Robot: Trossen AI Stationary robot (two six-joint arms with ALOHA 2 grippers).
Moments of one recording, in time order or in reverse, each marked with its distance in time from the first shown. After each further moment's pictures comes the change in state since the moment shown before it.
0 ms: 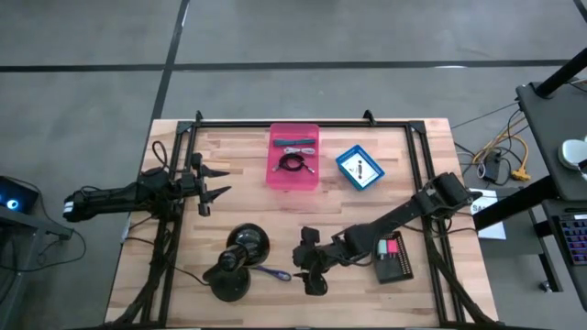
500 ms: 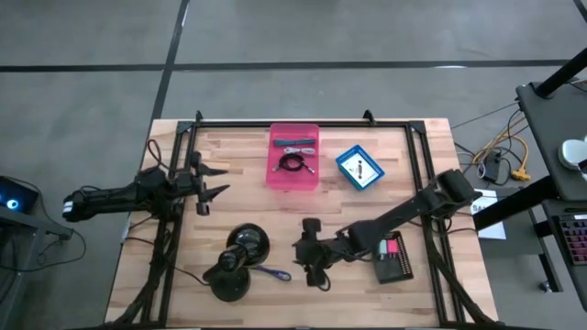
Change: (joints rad) left arm 0.000 0.007 0.000 0.066 0.009 0.000; right arm -0.005 -0.047 -0.026 -0.005 0.142 -0.167
